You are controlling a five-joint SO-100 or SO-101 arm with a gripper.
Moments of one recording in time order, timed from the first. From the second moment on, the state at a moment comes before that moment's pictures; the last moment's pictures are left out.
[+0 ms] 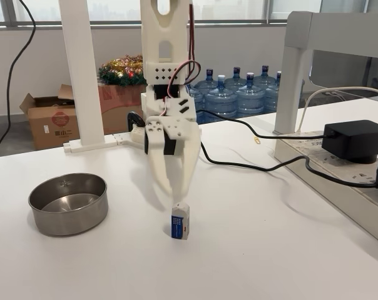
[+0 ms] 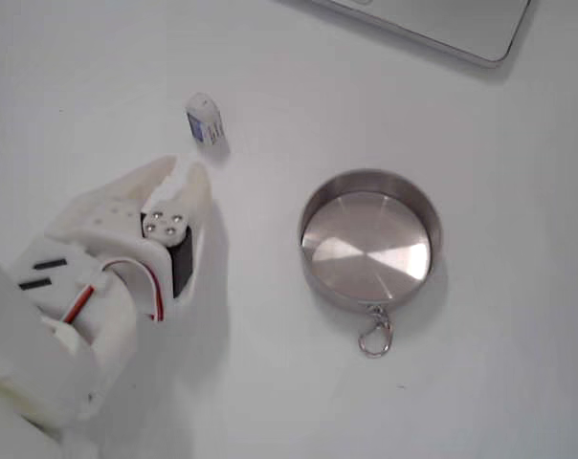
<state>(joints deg) 15.2 85.9 174.3 -58.6 84.5</state>
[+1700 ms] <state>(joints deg) 11.6 58.7 151.2 -71.2 87.0</state>
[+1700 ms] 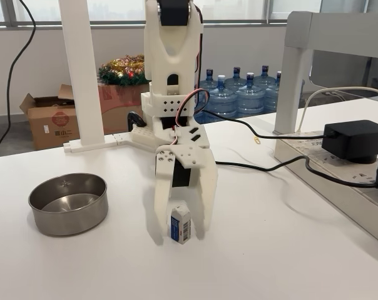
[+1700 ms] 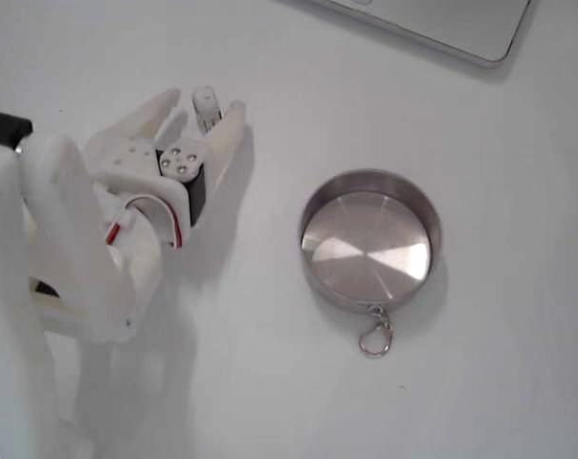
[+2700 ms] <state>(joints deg) 17.7 69.5 158.9 -71.2 87.1</state>
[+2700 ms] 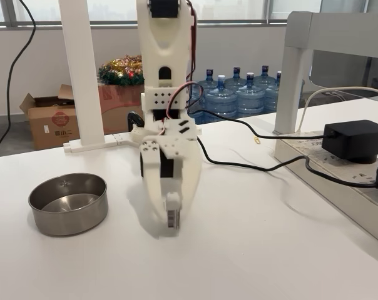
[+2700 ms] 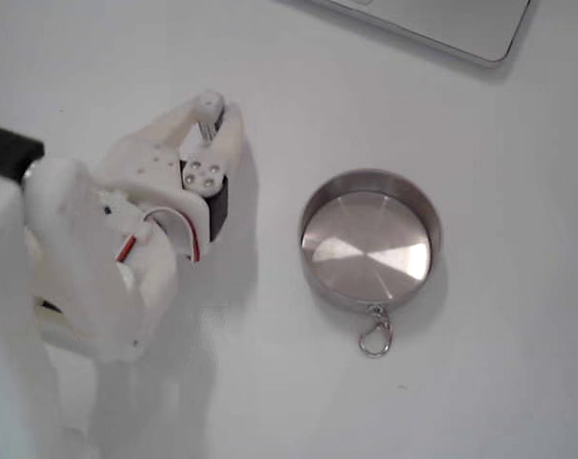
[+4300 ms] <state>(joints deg) 30.7 99.4 180.0 -71.2 80.5</state>
